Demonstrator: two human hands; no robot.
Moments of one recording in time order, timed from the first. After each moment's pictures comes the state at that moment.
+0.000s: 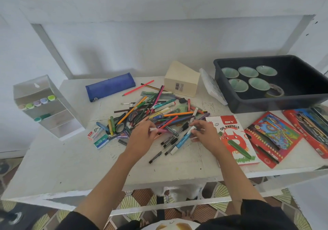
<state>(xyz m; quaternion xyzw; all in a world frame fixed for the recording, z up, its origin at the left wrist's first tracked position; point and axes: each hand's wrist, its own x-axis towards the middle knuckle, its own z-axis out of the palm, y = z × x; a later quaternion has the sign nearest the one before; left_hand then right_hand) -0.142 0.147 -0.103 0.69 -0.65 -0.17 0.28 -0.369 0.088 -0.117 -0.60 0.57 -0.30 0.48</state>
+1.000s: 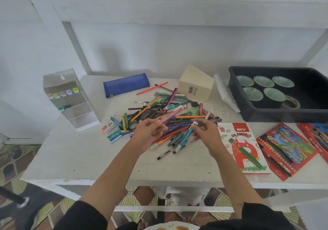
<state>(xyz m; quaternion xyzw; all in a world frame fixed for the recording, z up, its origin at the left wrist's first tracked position) -0.126 0.154 -0.077 0.54 -0.19 -0.60 0.56 -0.328 0.100 -0.086 -0.55 0.55 -0.36 0.51</state>
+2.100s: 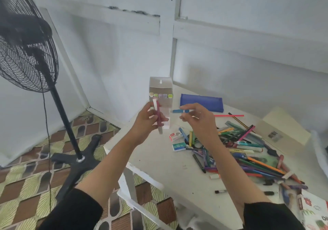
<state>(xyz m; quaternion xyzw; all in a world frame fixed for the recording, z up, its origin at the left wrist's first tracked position) 0.054 0.247 -0.032 0.60 -0.31 -0.33 0.66 -0.095 0.130 -0.007 -0.77 0.23 -0.35 0.48</state>
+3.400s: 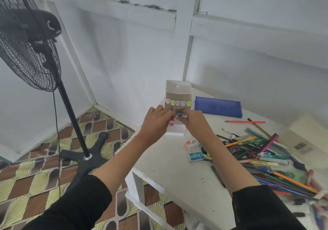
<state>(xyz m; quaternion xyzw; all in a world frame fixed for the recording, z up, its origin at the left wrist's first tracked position) 0.119 0.227 -0.065 0.71 -0.60 0.24 0.28 0.005 0.115 -0.037 -0.92 0.25 -0.14 0.28</state>
